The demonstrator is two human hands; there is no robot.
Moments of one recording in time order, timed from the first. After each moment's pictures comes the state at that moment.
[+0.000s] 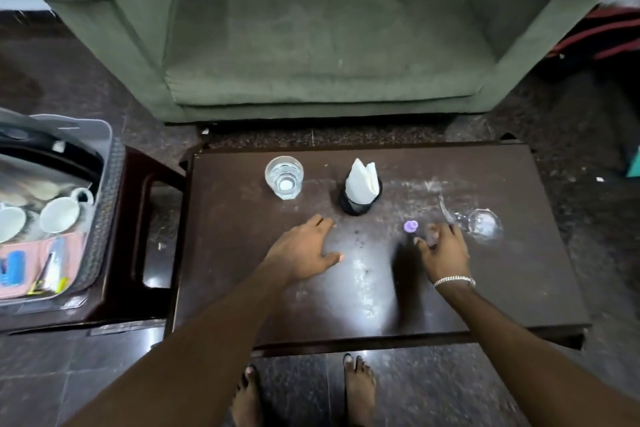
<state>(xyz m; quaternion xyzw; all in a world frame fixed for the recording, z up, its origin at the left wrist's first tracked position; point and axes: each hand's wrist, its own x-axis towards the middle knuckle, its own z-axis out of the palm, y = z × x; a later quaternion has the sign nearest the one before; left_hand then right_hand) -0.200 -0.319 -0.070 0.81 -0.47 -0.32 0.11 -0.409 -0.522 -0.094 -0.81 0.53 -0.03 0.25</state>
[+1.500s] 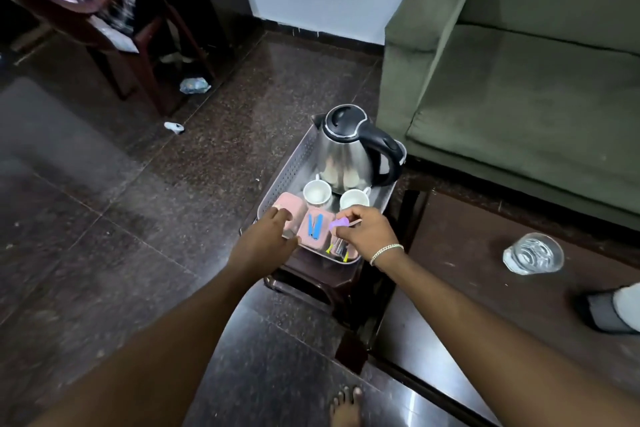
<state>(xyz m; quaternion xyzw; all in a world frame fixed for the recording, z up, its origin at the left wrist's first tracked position) -0.009 0.130 0.032 0.97 -0.13 -0.15 0.15 -0.031 -0.090 0.007 -0.80 0.15 0.09 0.57</state>
